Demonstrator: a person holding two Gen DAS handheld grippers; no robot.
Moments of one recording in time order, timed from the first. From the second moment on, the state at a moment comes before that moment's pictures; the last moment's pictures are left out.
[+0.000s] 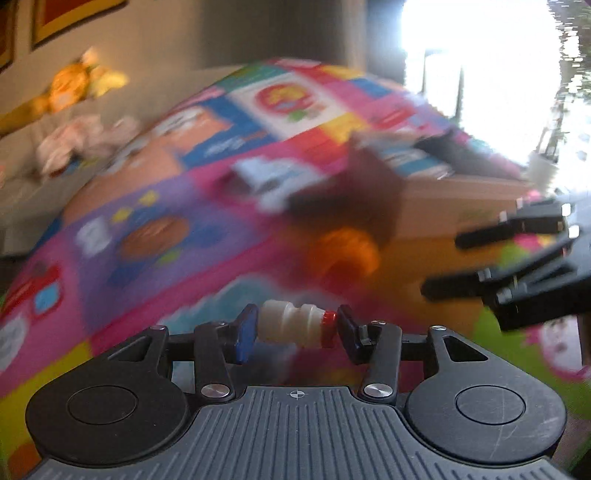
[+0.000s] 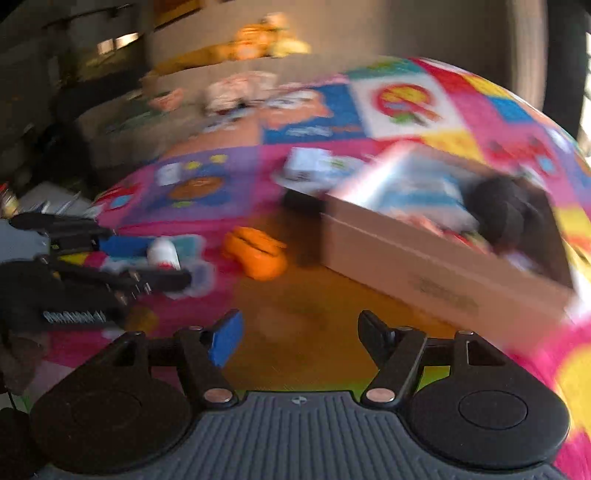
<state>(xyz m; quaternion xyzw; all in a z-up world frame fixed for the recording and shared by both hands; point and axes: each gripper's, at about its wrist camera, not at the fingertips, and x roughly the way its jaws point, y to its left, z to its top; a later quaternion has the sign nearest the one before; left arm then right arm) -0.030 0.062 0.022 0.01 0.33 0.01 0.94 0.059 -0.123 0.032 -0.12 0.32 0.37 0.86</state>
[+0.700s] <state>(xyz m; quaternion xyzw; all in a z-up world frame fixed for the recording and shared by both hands) -0.040 0.069 0.017 0.00 0.34 0.00 0.94 0.064 -0.092 0.027 -0.15 0.34 0.37 0.85</state>
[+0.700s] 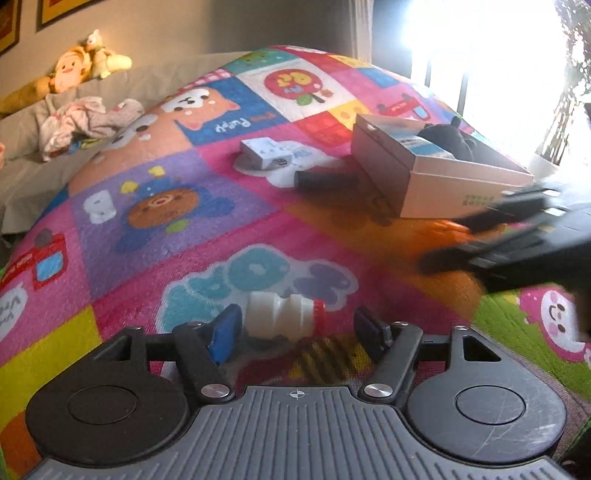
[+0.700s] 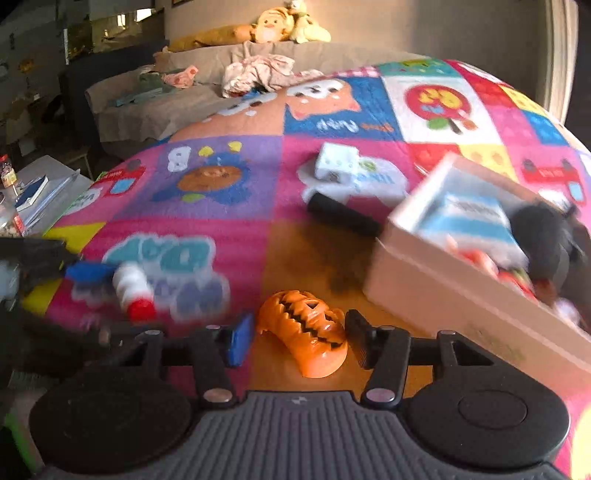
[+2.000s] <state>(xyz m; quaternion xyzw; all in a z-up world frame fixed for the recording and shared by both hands) 0.050 -0.003 0.041 0.02 0.31 -0.10 0.95 0.129 -0.253 0.122 0.01 0.23 0.23 0.95</state>
